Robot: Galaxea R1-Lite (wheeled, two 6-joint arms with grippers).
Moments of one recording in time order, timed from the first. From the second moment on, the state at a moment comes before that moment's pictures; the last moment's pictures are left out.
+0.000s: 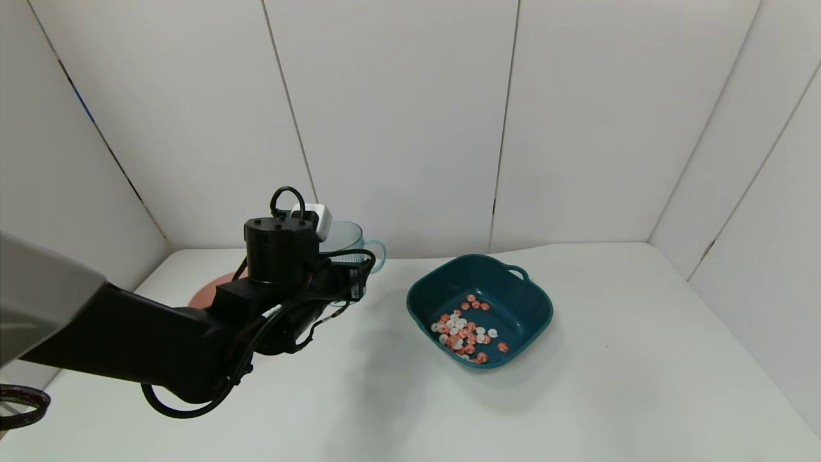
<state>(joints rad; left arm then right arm) -0.44 1.92 -0.88 -0.75 0.35 -0.11 0.00 0.00 0.00 0.01 -0.01 0.01</state>
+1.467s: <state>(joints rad) -0.38 2.24 -0.70 -1.24 0.37 -0.12 0.00 0.00 0.00 0.01 -0.01 0.01</state>
